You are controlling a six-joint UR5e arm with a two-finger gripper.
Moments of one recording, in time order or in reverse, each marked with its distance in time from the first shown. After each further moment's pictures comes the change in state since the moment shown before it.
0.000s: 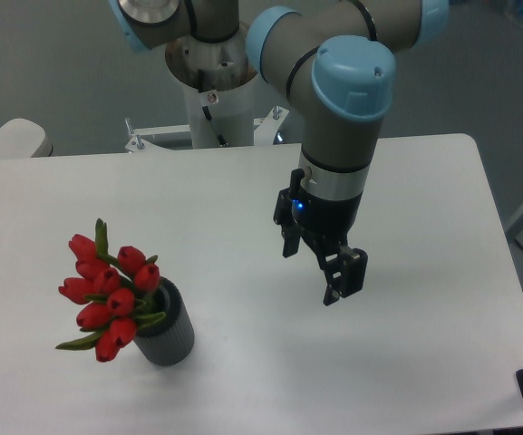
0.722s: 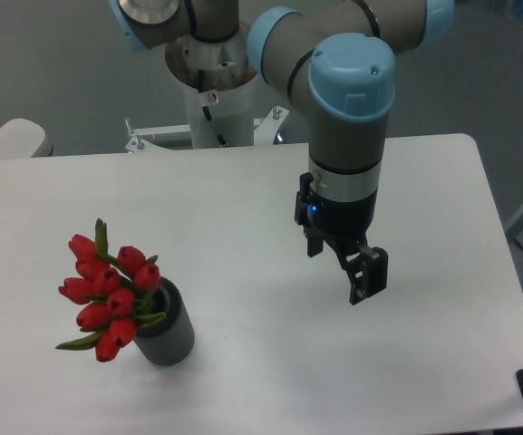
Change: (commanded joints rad) arm -0.005 -0.040 0.083 0.002 0.135 0.009
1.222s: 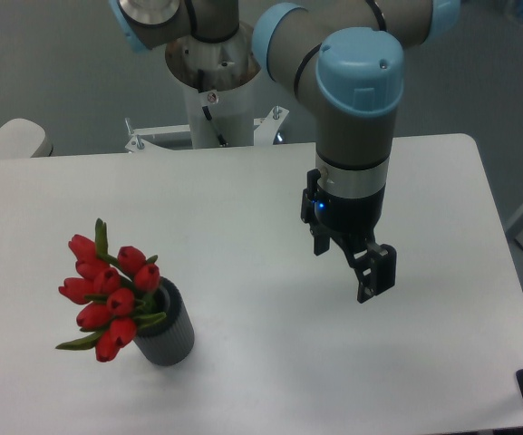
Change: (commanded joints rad) arm 0.000 -0.008 0.023 -0.009 0.011 0.009
